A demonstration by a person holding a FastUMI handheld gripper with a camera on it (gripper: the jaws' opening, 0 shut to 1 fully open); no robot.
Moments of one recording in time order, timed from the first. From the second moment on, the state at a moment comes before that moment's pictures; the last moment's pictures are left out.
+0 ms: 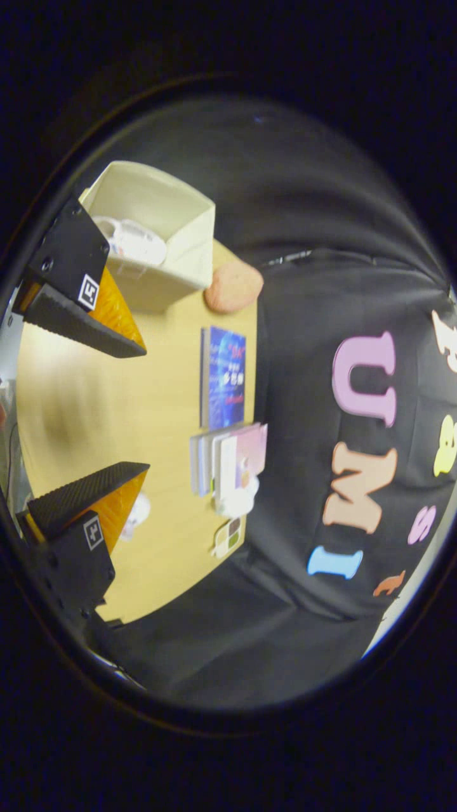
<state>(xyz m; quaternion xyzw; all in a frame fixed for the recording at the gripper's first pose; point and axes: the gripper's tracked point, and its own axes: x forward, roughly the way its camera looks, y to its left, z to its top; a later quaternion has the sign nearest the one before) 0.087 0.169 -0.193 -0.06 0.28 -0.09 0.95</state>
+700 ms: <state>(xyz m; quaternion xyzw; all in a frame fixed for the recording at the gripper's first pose) 0.025 -0.044 -0.293 -0.08 0.43 -0.24 0.87</state>
